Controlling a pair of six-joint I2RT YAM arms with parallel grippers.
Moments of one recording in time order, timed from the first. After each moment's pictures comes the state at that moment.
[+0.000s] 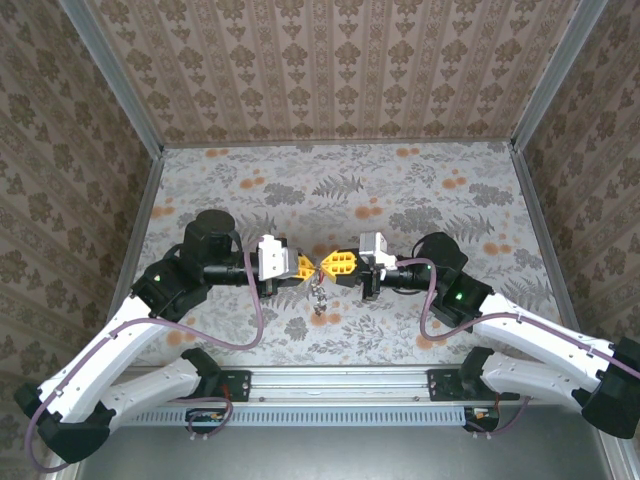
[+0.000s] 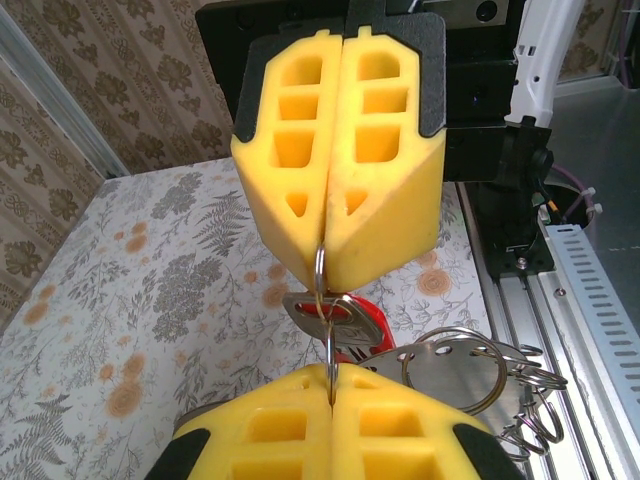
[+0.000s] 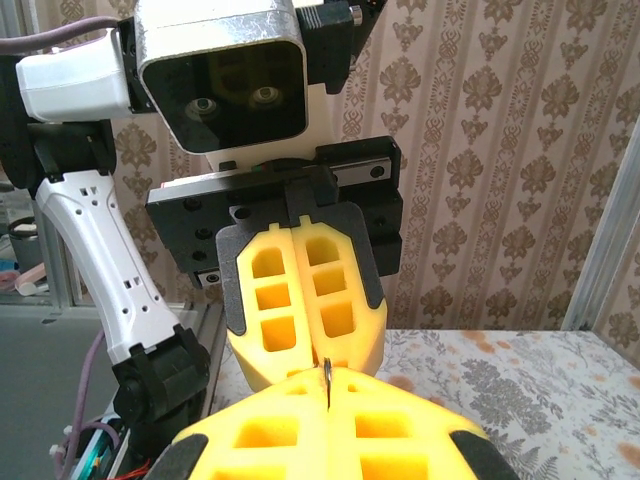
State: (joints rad) left arm -0.78 0.87 1.04 -0.59 0.67 0.53; right arm 0.83 0.97 0.71 0.38 -0.56 -0.06
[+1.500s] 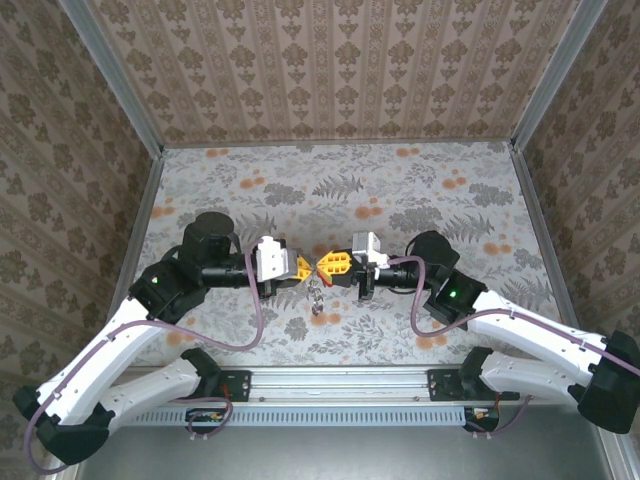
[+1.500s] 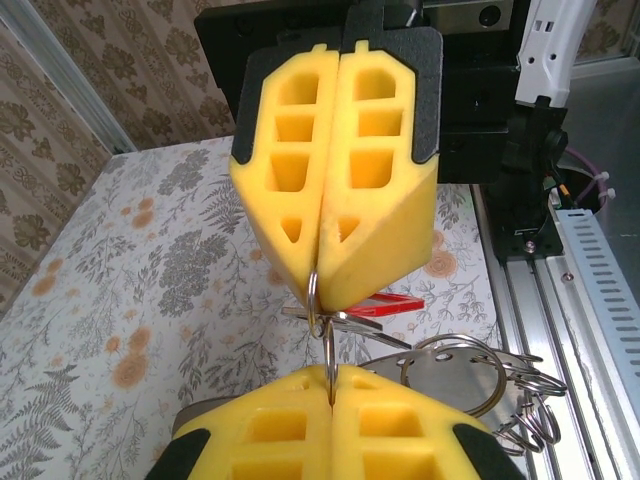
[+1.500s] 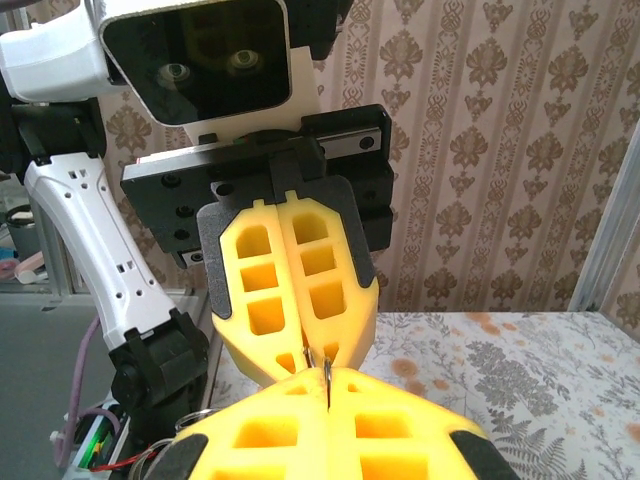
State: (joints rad) left arm -0.78 0.86 1.04 -0.63 0.63 0.53; right arm 0.84 1.01 0.71 0.38 -0.56 -0.07
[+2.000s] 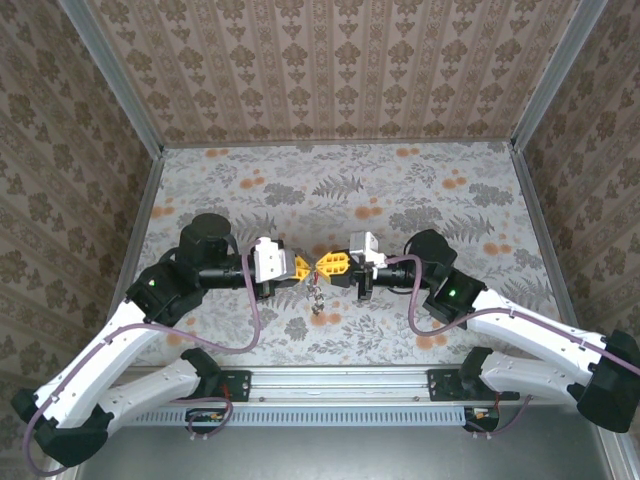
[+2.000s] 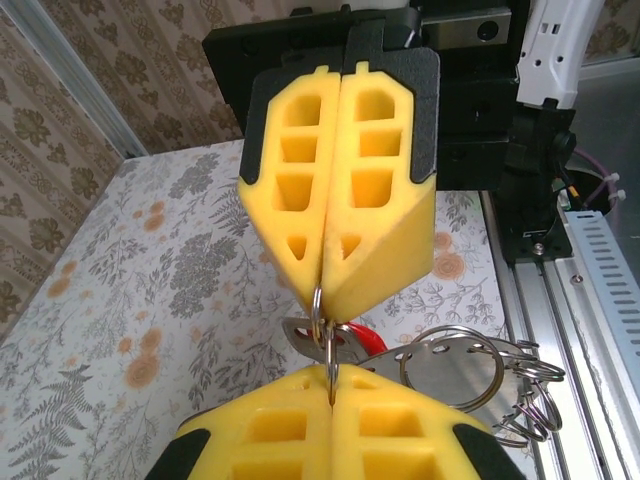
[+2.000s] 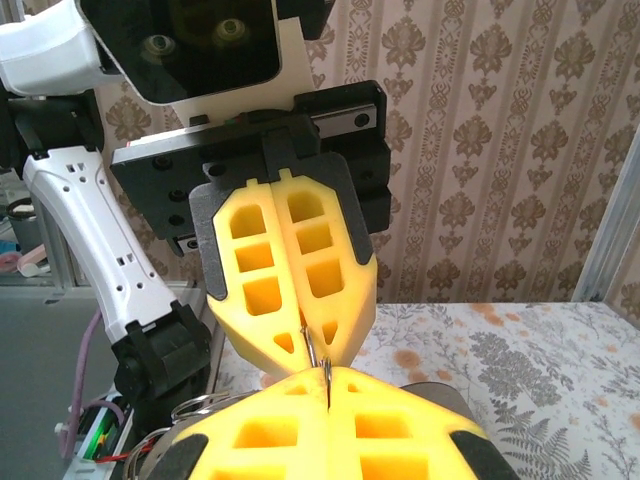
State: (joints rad) left arm -0.78 0.84 1.03 -0.63 0.61 0.53; right arm 0.84 1.02 0.73 0.33 -0.56 -0.08
